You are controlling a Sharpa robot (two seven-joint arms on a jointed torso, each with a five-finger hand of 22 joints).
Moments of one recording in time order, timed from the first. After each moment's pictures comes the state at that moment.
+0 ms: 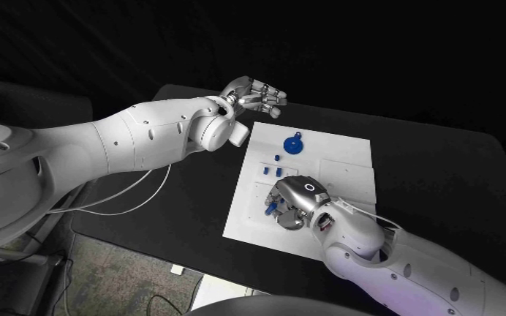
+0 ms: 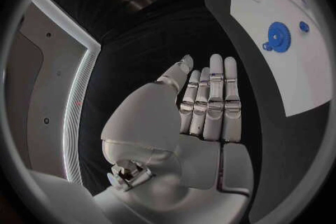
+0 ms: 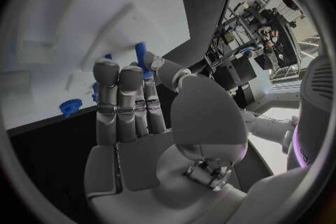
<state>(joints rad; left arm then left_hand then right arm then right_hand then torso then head) 1.28 -0.66 -0.08 1.20 -0.26 -0.25 0.26 1.36 0.01 0.18 -0.15 0.17 1.08 0.13 0.06 0.07 1.12 0.11 0.06 0.06 1.27 0.05 0.23 0.16 0.07 1.08 0.03 0.07 0.96 0.79 -0.52 0.12 1.55 -1.94 -0.25 -0.30 1.28 -0.14 0.69 -0.21 0.06 1.27 0.07 0.06 0.08 1.34 0.05 0.06 0.06 1.44 -0.06 0.86 0.80 0.11 1.47 -0.08 0.59 1.20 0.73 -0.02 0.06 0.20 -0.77</state>
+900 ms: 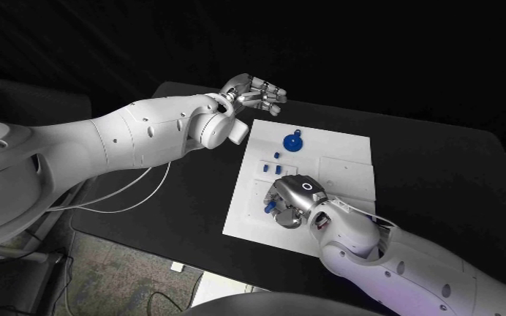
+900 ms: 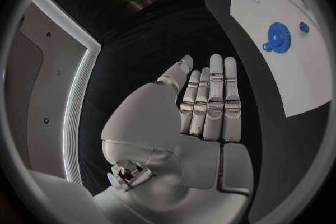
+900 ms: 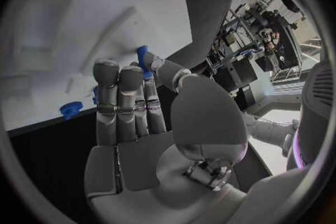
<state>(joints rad) 1.28 -0.66 -0.08 1.20 -0.26 -0.24 0.26 1.36 0.01 0.18 -0.15 0.17 1.08 0.13 0.06 0.07 1.12 0.12 0.06 0.06 1.27 0.05 0.23 0.16 0.07 1.08 0.03 0.07 0.95 0.79 -0.51 0.11 1.53 -1.96 -0.26 -0.31 1.28 -0.14 0.69 -0.21 0.06 1.27 0.08 0.06 0.08 1.34 0.05 0.06 0.06 1.44 -0.06 0.86 0.80 0.11 1.47 -0.09 0.59 1.21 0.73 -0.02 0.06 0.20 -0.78</state>
